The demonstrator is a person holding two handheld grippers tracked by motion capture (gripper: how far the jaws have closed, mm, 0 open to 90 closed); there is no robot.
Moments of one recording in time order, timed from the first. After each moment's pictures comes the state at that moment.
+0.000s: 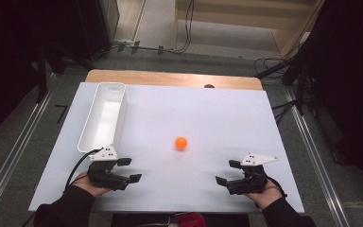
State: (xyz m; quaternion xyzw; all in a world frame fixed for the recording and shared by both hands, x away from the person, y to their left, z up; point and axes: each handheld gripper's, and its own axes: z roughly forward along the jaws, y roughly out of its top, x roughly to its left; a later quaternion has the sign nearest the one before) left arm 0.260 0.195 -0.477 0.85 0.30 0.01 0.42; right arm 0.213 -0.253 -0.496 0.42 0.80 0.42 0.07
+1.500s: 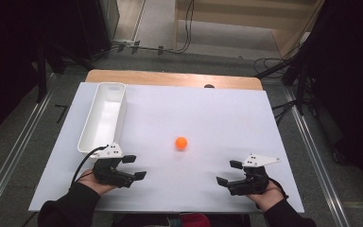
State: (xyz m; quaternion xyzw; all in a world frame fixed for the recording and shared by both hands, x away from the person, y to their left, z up) left arm 0.264 0.181 -0.474 0.86 0.29 0.01 0.43; right arm 0.209 -0.255 -0.494 0.42 0.80 0.43 0.08
